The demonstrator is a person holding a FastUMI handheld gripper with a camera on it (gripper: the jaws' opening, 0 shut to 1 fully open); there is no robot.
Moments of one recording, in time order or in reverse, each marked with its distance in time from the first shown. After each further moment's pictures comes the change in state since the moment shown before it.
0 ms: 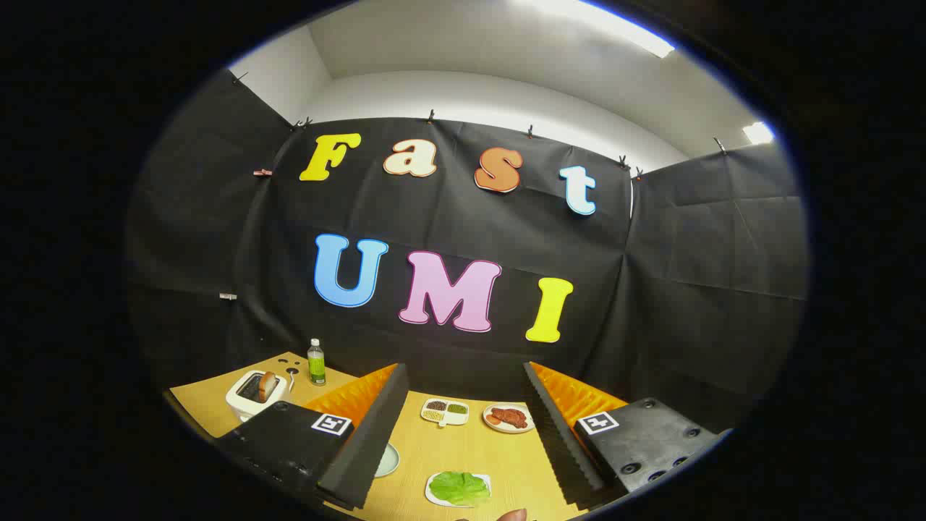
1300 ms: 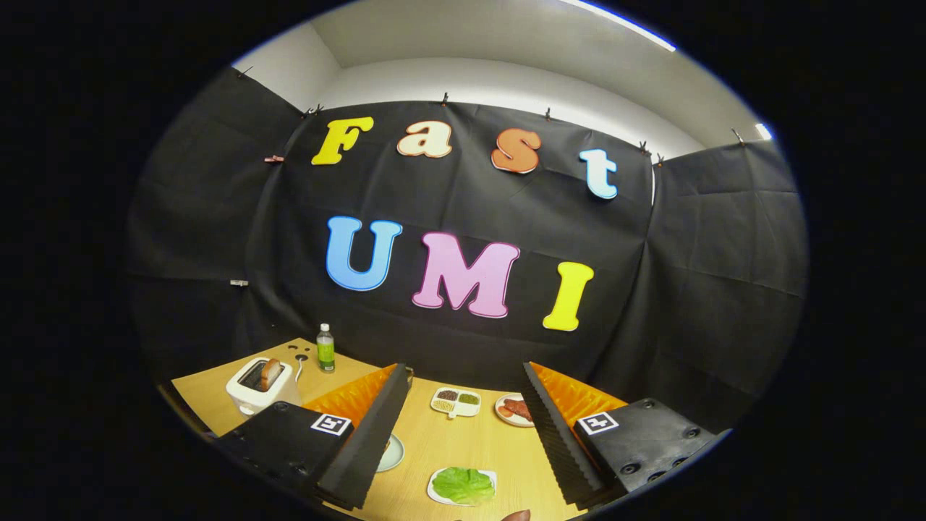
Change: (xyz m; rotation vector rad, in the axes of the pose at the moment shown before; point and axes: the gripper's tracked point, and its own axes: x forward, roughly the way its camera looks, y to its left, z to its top) arm 0.031 0.012 -0.036 0.002 0.105 0.108
